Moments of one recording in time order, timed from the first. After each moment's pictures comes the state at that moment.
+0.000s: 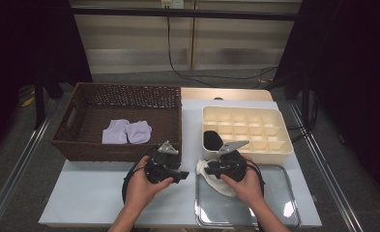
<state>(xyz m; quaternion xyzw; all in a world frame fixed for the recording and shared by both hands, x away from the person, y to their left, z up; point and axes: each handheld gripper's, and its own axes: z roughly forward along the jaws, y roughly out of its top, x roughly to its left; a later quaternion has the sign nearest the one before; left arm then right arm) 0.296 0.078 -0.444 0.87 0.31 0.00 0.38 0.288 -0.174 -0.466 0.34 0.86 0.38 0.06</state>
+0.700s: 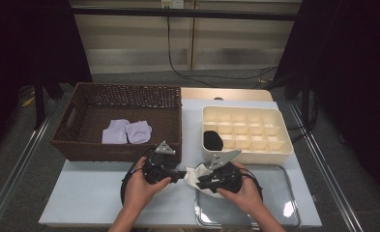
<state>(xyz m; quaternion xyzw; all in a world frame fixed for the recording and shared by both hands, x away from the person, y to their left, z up) 0.298 0.077 -0.449 0.86 0.32 0.00 0.39 0.262 -0.165 -0.460 0.25 0.88 0.39 0.02</state>
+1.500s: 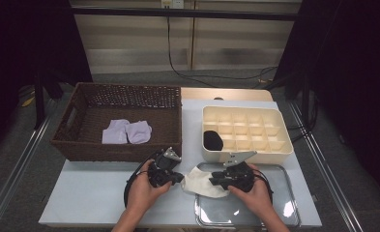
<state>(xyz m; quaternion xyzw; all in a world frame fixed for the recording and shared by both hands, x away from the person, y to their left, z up) 0.288 0.076 -0.456 0.90 0.30 -0.01 0.32 0.263 -0.190 -0.473 0.31 0.87 0.39 0.05</state>
